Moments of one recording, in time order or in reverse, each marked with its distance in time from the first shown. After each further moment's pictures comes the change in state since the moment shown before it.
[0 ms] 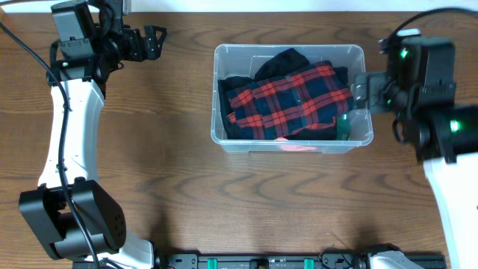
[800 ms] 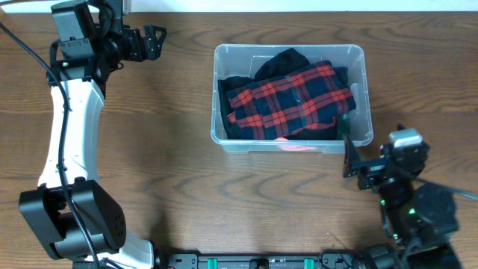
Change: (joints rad) left arm 0.000 0.000 0.000 0.000 -0.004 0.000; right arm 0.066 -0.854 -0.909 0.616 -0.113 -0.009
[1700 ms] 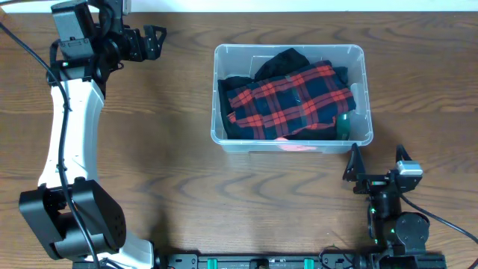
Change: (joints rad) left arm 0.000 0.000 0.000 0.000 0.000 0.000; right arm -0.210 -0.395 -0.542 0.364 -0.075 0.169
